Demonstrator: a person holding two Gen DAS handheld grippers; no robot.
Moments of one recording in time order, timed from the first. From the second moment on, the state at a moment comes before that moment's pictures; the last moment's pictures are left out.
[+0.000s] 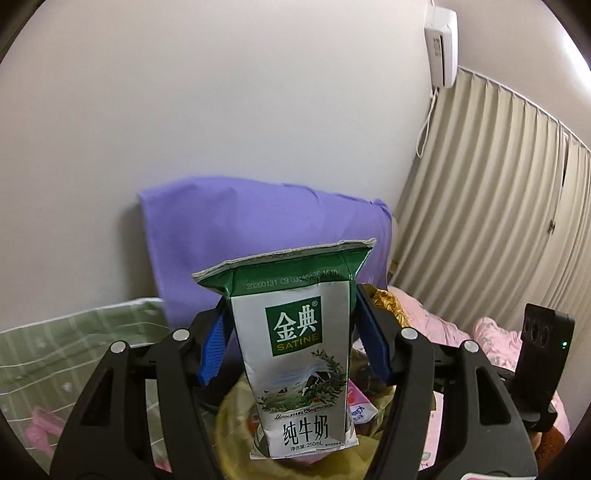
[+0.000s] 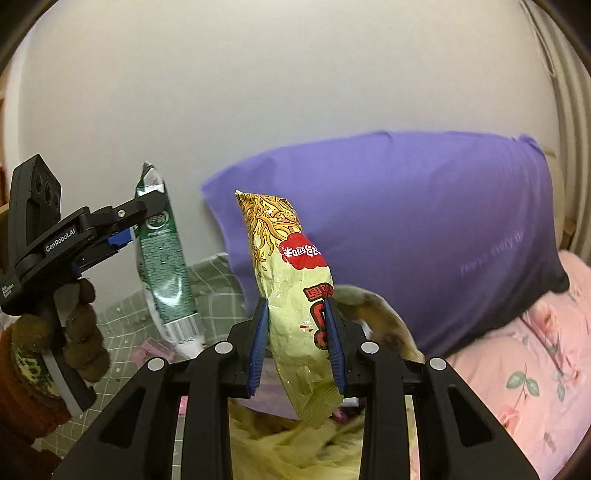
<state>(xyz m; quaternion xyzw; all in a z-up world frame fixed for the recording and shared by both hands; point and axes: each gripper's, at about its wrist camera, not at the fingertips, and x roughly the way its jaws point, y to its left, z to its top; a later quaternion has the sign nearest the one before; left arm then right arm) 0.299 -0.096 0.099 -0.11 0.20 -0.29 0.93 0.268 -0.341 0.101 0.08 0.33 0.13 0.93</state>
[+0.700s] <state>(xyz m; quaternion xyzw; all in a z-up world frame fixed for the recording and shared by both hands) 0.354 -0.151 -0.025 -0.07 0.33 -0.31 0.89 0.314 -0.355 0.030 0.09 0.43 0.14 0.89</state>
